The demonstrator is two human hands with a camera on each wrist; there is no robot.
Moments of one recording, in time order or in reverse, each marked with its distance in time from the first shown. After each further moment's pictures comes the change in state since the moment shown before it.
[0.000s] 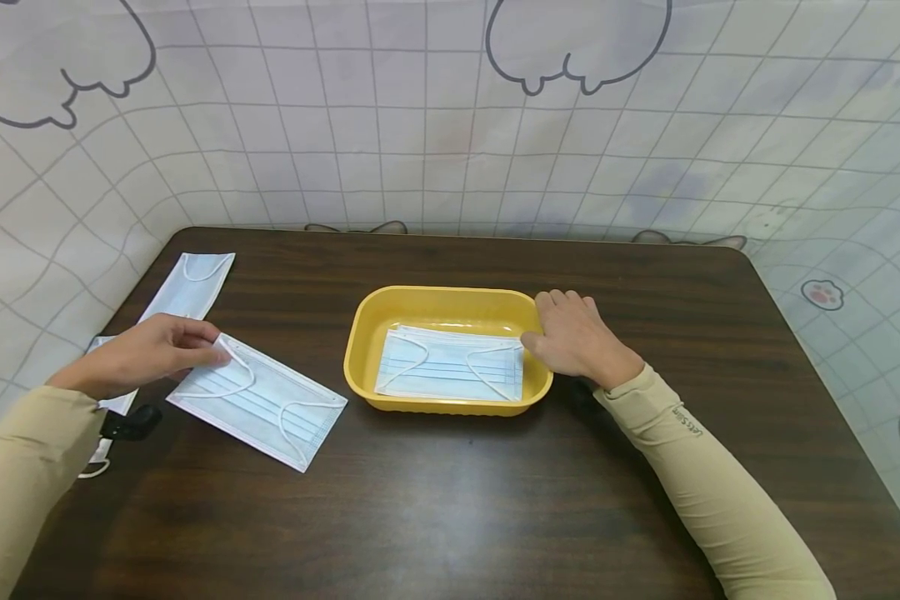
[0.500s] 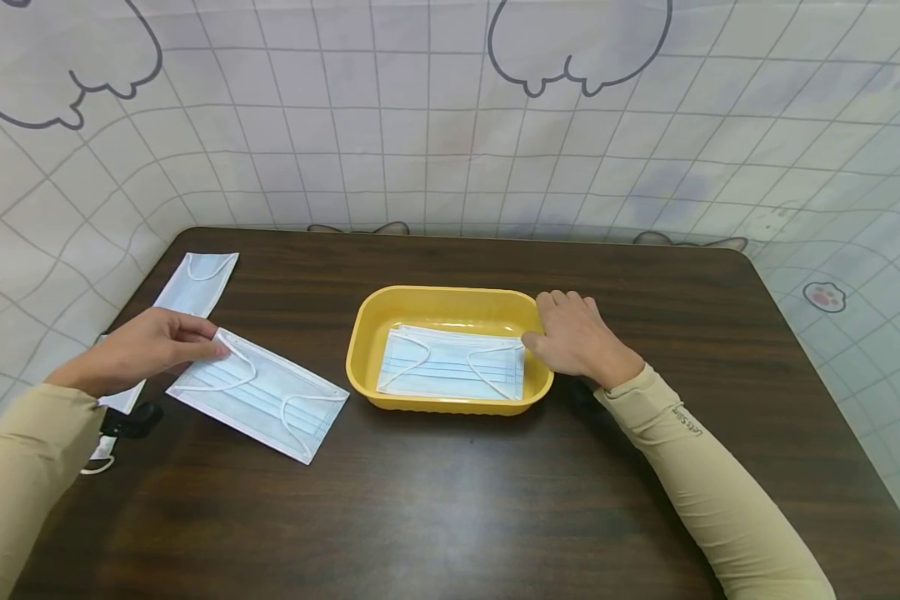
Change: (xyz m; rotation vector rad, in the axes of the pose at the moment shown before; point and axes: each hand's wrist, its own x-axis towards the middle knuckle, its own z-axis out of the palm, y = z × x) left_hand -0.004 0.004 -0.005 0.061 0.072 -0.041; right_hand -0.001 0.000 0.000 0.001 -0.001 -0.003
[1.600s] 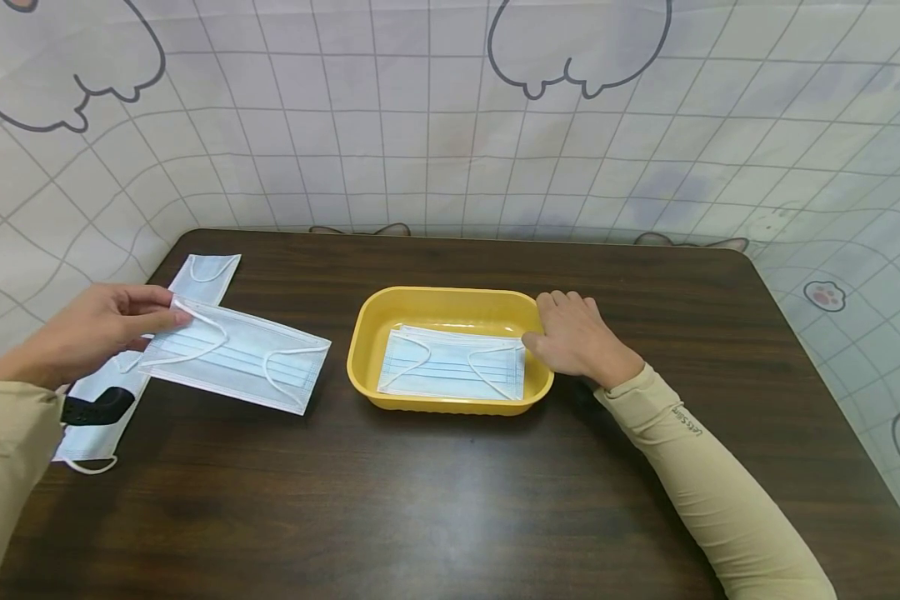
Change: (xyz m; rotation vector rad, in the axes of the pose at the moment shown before) left_hand -0.018 -0.001 -0.039 -0.020 0.108 -0.047; right_hand 0.001 0.001 0.001 0.001 -0.005 0.009
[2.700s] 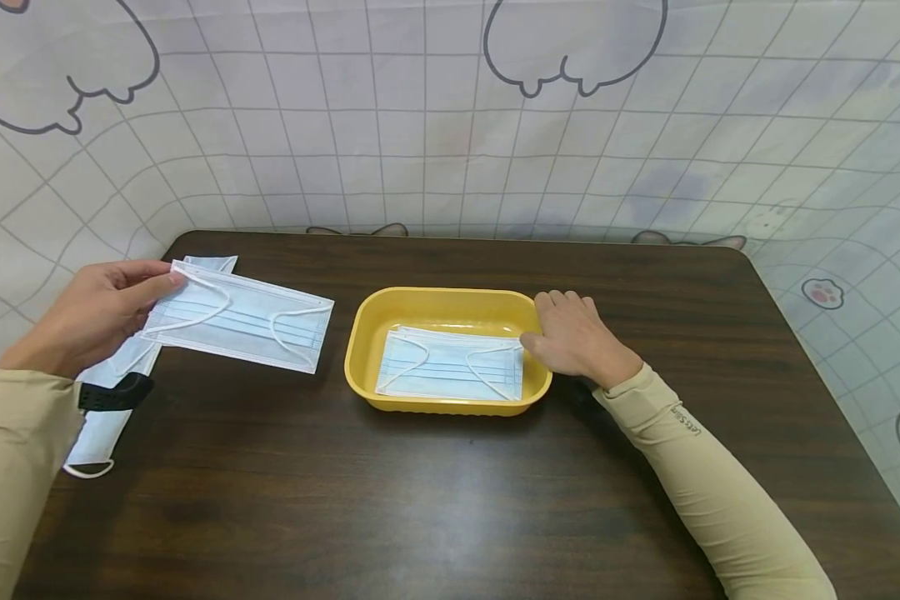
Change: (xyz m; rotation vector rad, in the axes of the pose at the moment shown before) left_hand 0.012 0.016 -0.001 -0.343 0.105 -0.027; right_hand 0.001 0.001 0.003 -0.004 0.017 -0.006
